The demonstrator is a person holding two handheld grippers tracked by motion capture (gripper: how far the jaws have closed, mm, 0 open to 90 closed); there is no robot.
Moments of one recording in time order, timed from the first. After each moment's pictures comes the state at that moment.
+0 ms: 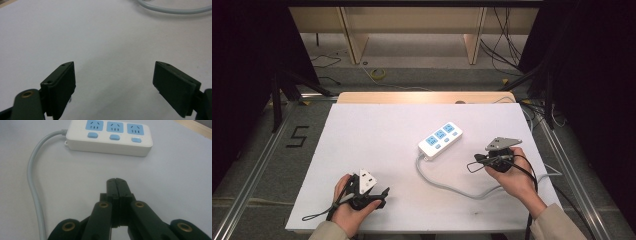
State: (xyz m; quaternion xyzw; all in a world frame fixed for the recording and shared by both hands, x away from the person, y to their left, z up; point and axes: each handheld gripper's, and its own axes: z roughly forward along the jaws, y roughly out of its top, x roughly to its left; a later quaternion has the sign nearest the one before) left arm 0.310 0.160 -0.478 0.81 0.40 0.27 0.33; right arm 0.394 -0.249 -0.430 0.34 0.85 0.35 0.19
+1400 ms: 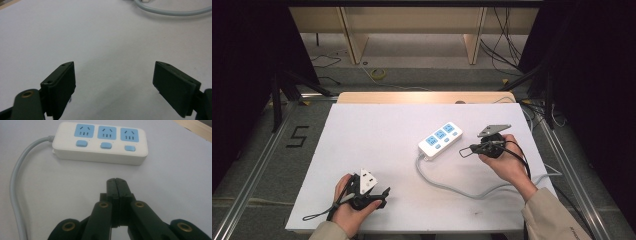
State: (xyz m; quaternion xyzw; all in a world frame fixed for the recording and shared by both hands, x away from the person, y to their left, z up) left arm 0.310 0.158 -0.477 0.81 0.40 0.27 0.34; right arm 0.431 -0.234 -0.422 0.35 0.86 0.32 0.18
